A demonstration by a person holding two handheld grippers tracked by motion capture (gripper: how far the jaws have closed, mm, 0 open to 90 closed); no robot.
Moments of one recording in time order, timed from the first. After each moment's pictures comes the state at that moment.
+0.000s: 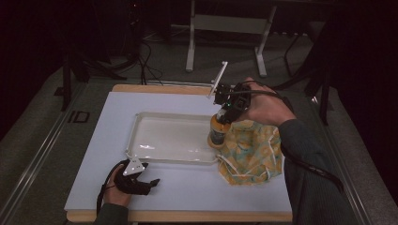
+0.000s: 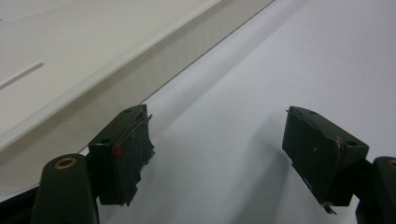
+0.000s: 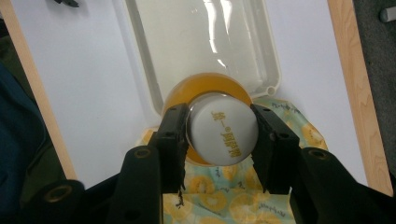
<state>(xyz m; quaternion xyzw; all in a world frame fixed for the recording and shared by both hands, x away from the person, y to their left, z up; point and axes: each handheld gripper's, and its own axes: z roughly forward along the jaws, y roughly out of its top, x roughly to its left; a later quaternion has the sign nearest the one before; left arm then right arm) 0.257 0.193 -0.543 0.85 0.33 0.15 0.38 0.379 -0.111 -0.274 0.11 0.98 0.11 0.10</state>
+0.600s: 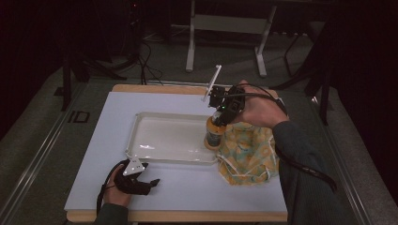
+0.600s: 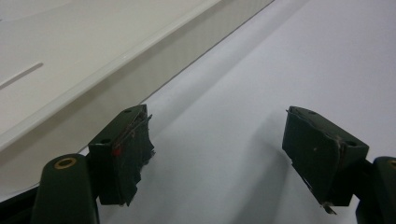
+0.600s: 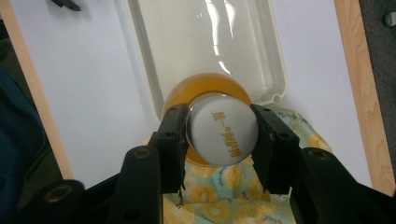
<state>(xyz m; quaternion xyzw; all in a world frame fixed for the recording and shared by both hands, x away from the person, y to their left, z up) 0.257 0.193 -0.543 0.85 0.33 0.15 0.38 0.379 -0.100 -0.284 0.11 0.98 0.11 0.10</state>
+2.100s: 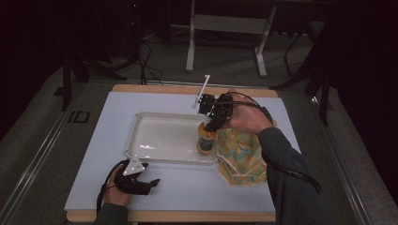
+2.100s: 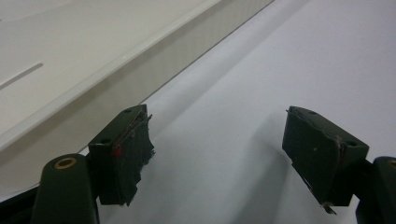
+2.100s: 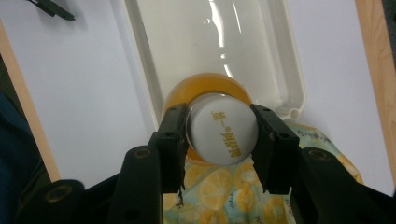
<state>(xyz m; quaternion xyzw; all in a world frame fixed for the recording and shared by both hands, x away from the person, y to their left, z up) 0.257 0.193 -0.543 0.85 0.33 0.14 0.38 0.383 -0.080 -0.317 0.12 0.98 0.11 0.09</state>
